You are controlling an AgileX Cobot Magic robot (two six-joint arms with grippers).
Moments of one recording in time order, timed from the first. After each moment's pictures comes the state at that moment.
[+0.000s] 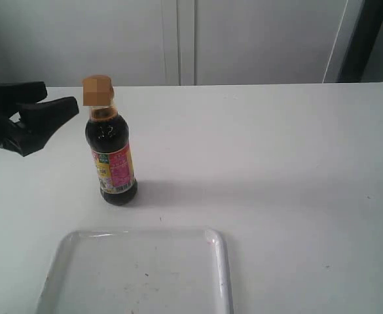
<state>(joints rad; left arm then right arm) -0.01 1.40 -0.53 0.97 -1.02 -0.70 0.08 0.01 -0.01 -0.03 0.35 0.02</state>
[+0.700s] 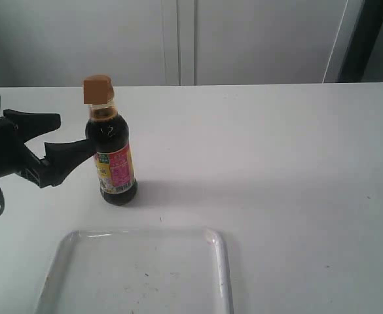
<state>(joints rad) -0.02 1.58 -0.54 1.02 -1.02 -0.57 0.08 0.01 -0.01 -0.03 0.35 0.02</state>
